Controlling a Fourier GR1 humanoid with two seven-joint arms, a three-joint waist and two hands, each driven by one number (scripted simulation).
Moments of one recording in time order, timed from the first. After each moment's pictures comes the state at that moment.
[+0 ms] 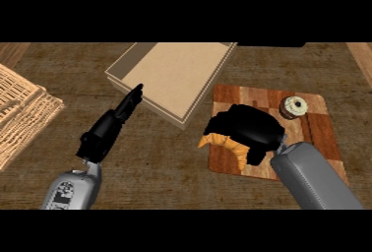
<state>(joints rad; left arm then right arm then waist) -0.22 0.08 -0.10 -1.54 -0.14 -0.19 0.09 -0.46 -0.27 0.39 -1.38 1.08 0.19 -0.58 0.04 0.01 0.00</state>
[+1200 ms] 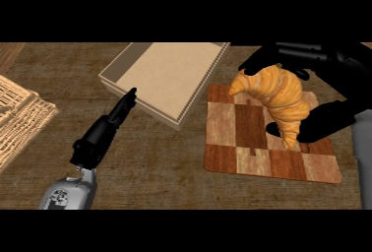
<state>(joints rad) -0.17 0.08 -0.08 -1.58 -0.15 -0.19 0.09 -0.70 -0.30 -0.05 -1.70 0.49 0.65 -0.32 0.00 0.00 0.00</state>
